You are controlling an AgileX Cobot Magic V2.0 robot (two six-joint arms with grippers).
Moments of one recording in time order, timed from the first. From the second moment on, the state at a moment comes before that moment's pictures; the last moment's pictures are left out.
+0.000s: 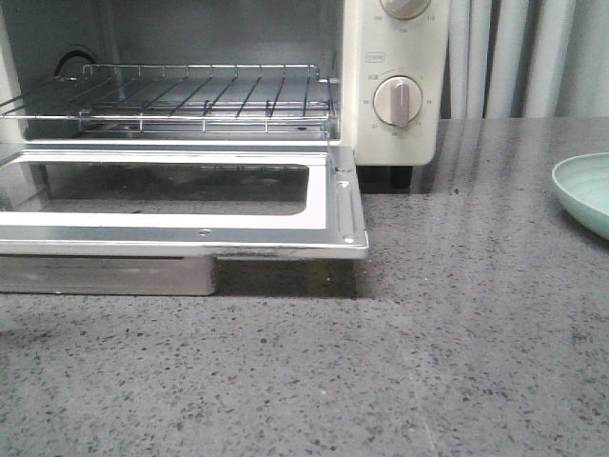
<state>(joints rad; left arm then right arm) -0.59 0.54 -0.65 -0.31 0.63 0.02 0.00 1.30 -0.95 -0.04 0.89 0.09</state>
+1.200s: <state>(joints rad) -0.59 0.53 -0.72 -0.13 0.35 0.00 0.73 1.00 -1.22 -0.04 1.25 -0.01</state>
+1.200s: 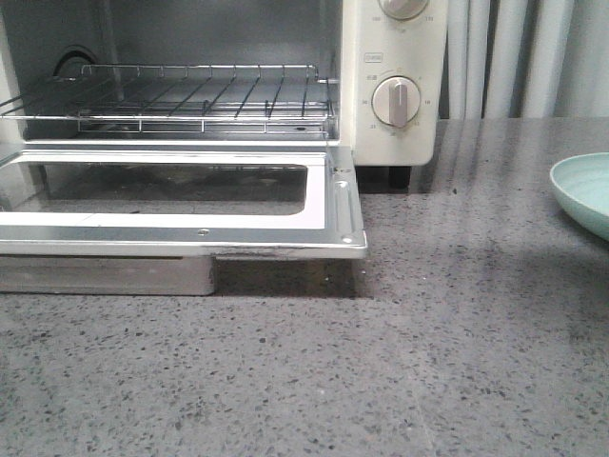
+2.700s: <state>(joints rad) -0.59 0.53 -0.72 -0.11 0.46 -0.01 0.92 1.81 -1.75 -0.64 0.95 -0.01</state>
